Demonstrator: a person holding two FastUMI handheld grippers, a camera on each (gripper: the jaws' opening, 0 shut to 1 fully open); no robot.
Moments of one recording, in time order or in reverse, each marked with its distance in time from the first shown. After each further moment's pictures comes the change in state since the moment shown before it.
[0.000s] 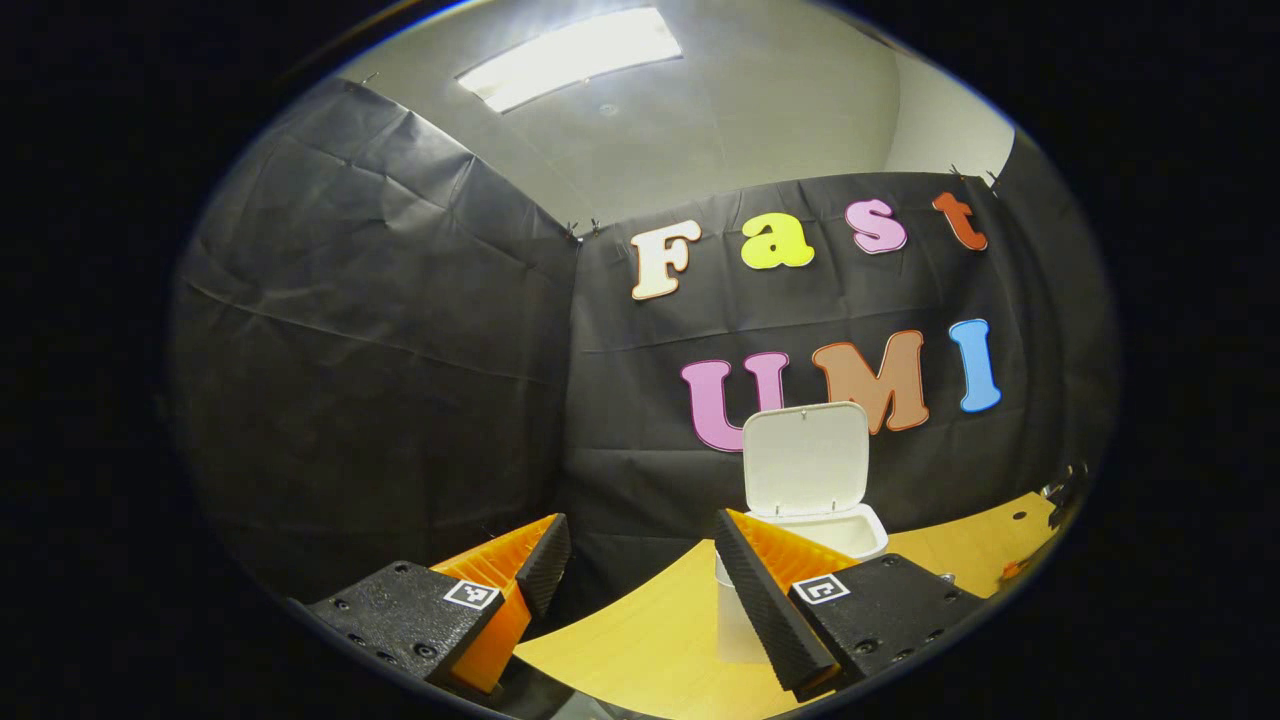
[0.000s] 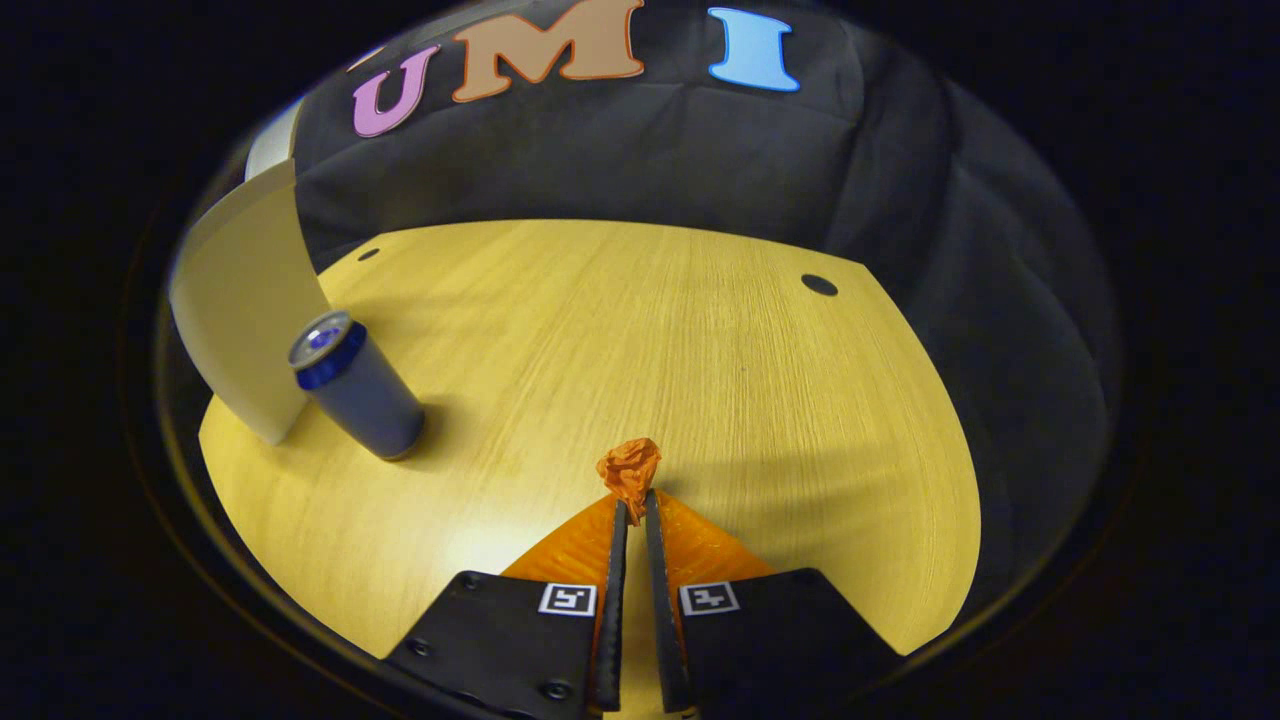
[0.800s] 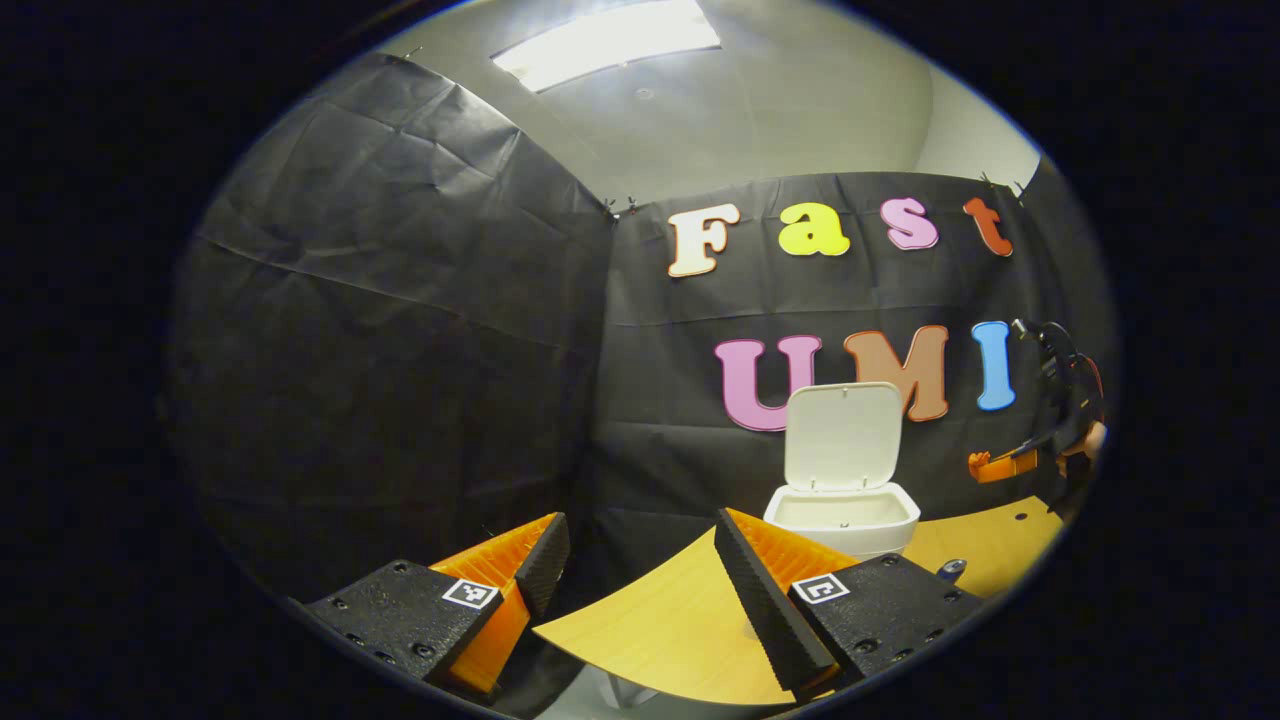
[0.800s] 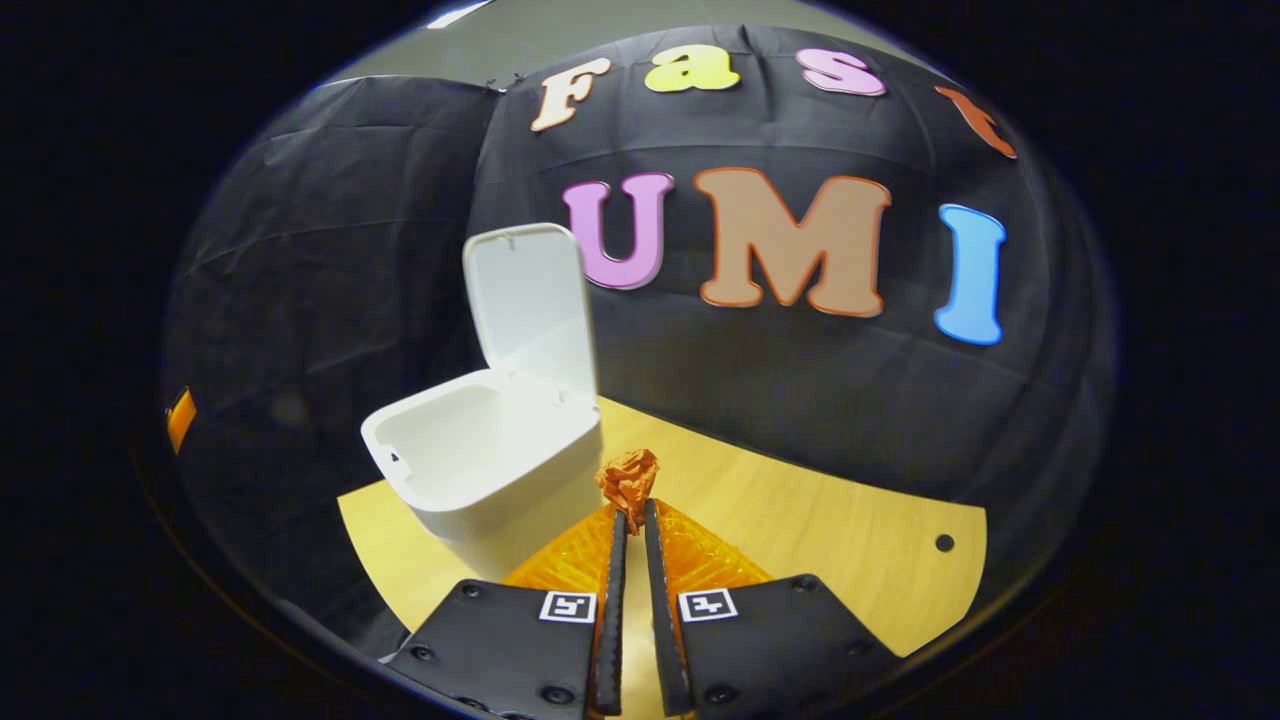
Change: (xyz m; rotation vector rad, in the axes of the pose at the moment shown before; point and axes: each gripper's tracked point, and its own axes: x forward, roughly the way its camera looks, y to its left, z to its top) left arm -0.033 0.085 -0.031 -0.046 0.076 0.101; right arm -0.179 0.238 0.215 -0.291 -0.434 0.395
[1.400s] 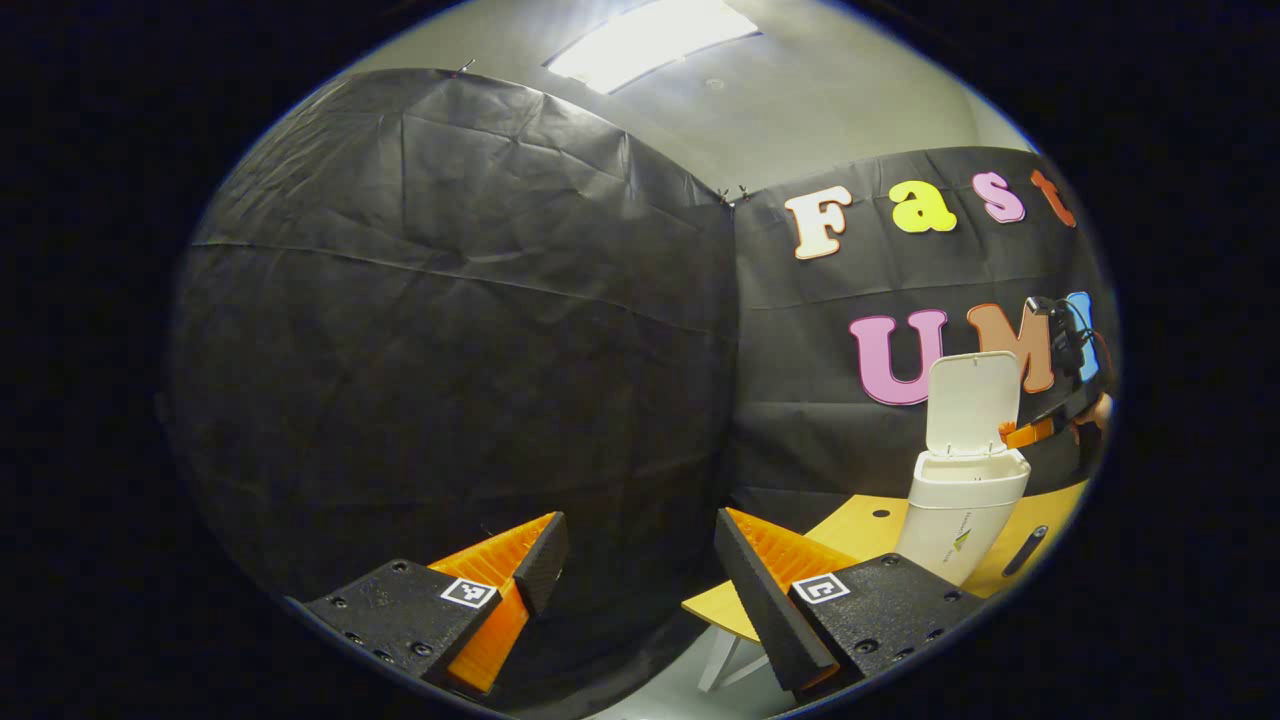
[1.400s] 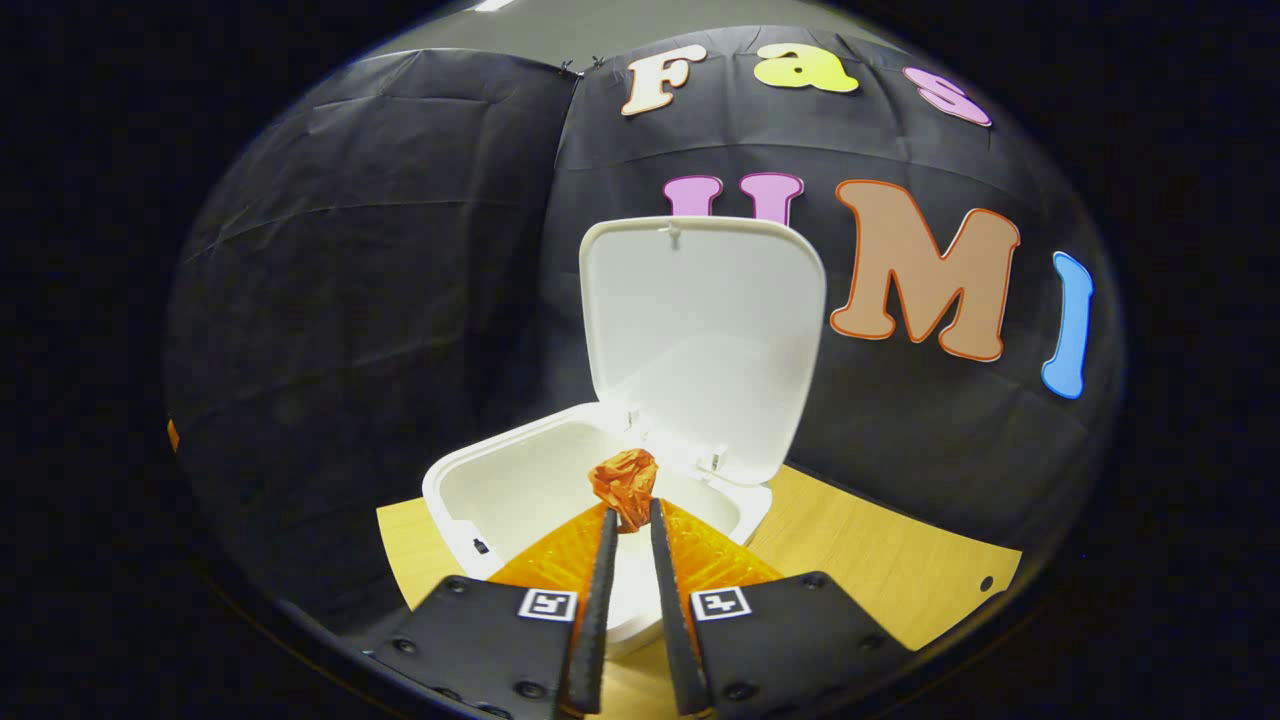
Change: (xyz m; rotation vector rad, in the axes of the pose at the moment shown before) left arm -0.075 0.124 -0.003 0.053 0.037 0.334; right arm 0.078 0.112 0.027 -0.107 0.036 0.137
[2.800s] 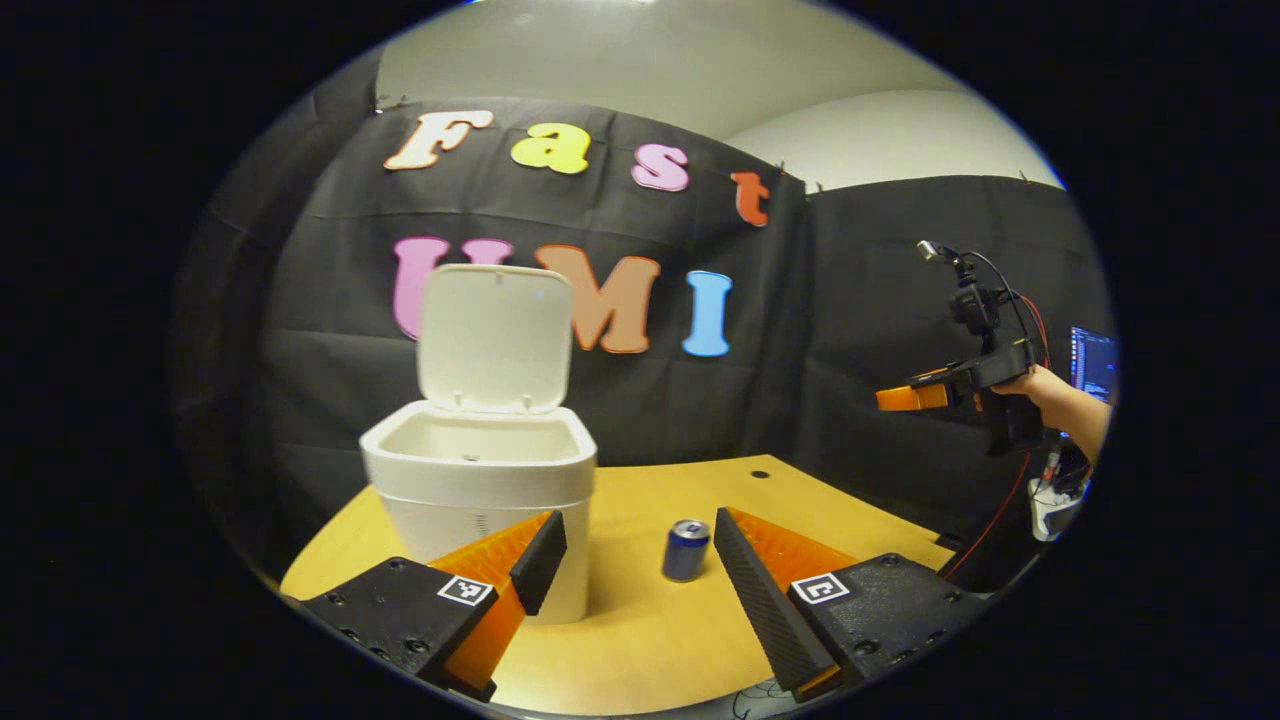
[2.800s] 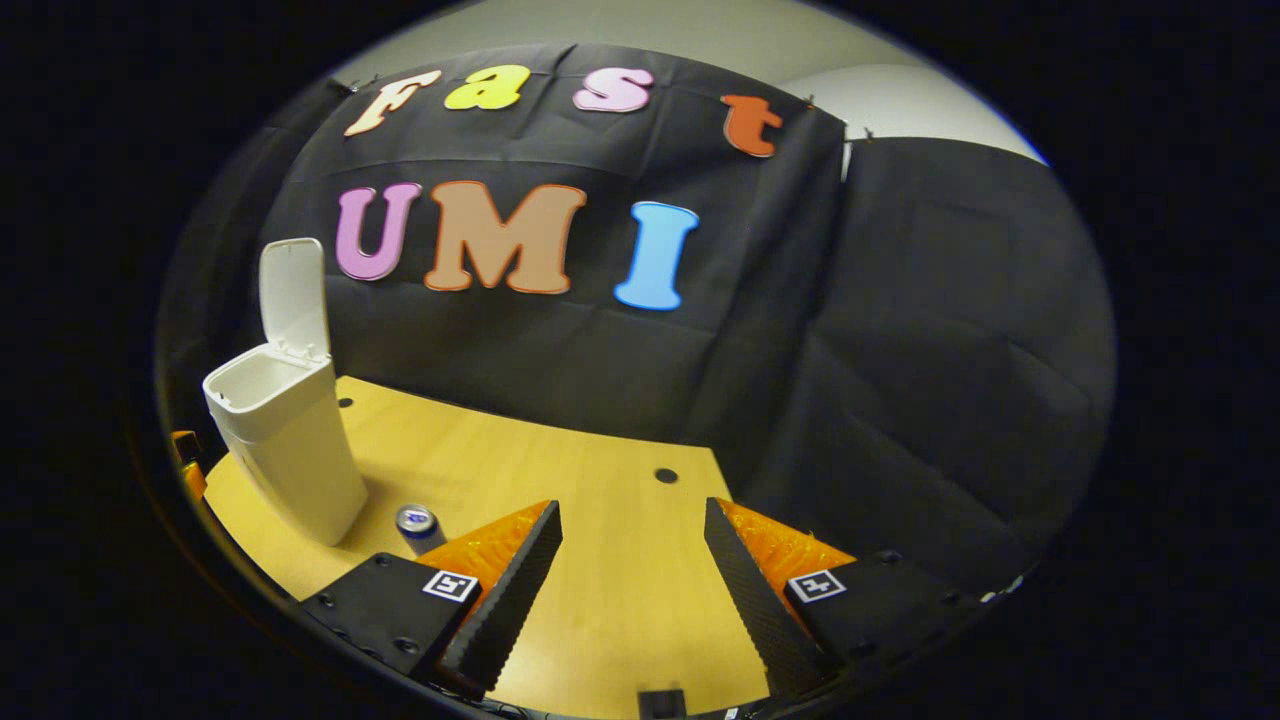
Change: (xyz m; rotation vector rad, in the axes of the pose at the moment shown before) left arm -0.105 -0.437 -0.067 -0.140 0.159 -1.376; right arm -0.377 -0.229 -0.208 0.323 0.050 -0.930
